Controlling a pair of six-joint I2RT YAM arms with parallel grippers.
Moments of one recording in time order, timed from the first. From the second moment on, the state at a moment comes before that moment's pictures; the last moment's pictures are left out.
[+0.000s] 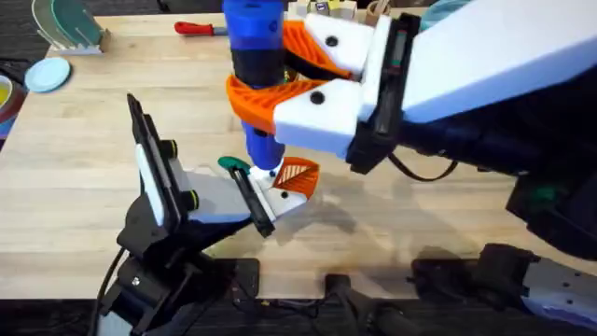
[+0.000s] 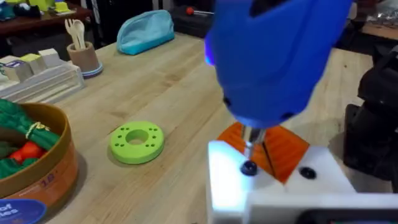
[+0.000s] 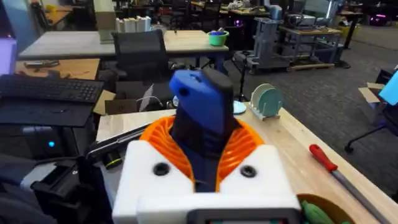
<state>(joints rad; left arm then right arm) -0.47 0.01 0.01 -0.05 0.58 -0.03 0.93 0.98 0.78 0.32 -0.33 -0.02</state>
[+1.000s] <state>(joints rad) -0.47 0.01 0.01 -0.05 0.58 -0.03 0.93 1.00 0.78 0.27 -0.32 -0.03</state>
